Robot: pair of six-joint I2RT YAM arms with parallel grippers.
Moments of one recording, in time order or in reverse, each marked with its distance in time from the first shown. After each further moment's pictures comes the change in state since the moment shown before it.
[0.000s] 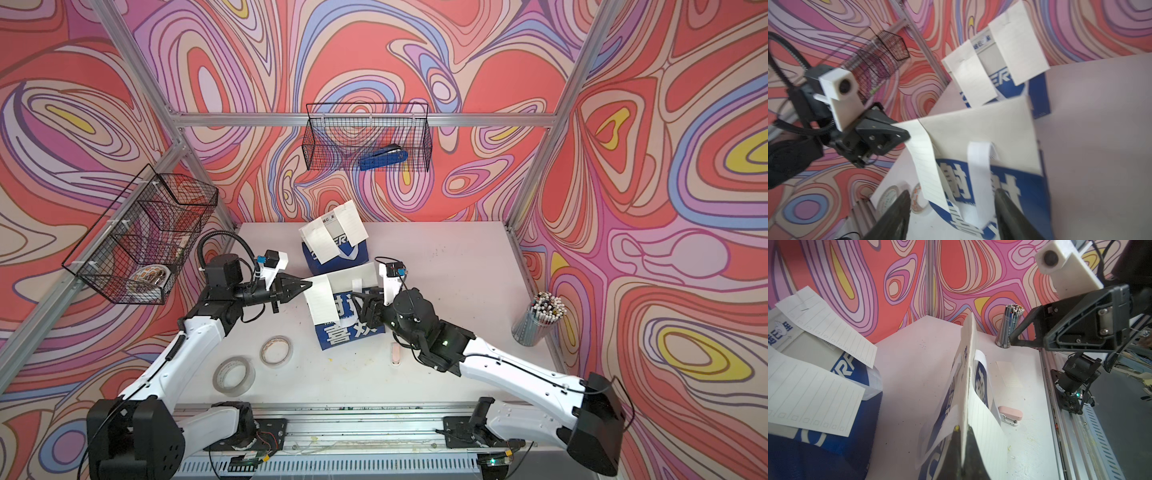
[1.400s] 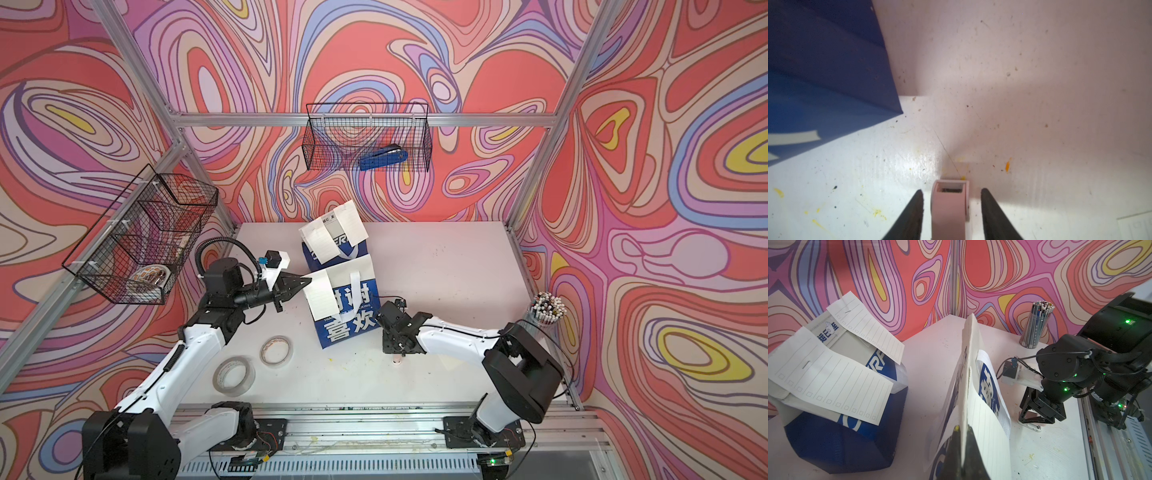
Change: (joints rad) left arm -0.039 -0.058 -0.044 0.064 -0.168 -0.026; right arm -0.119 0.459 0.000 -0.434 -0.117 0.141
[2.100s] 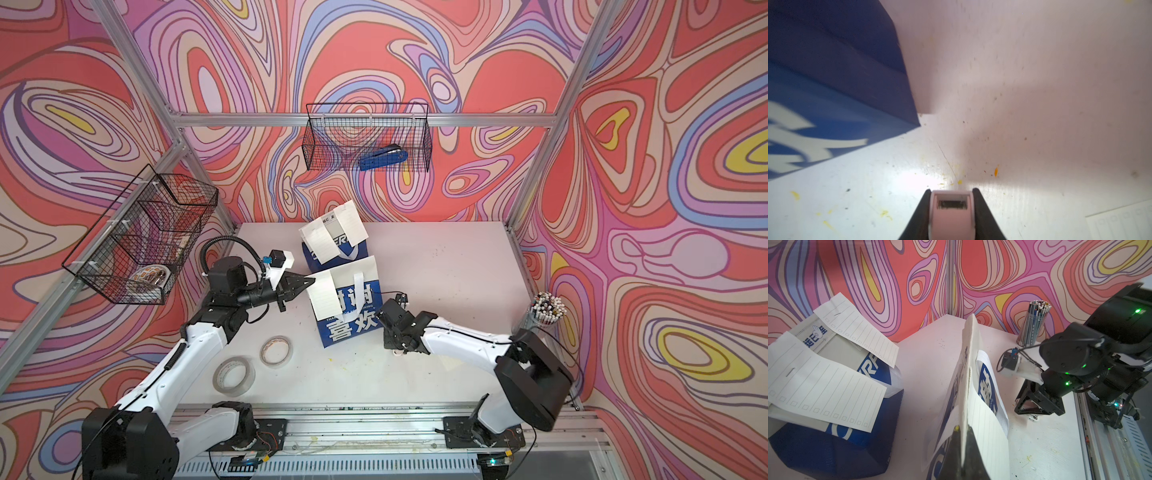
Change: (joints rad) left arm -0.050 0.019 0.025 -0.008 -0.032 -0.004; right arm 0.000 -0.134 0.000 0.019 0.094 -0.036
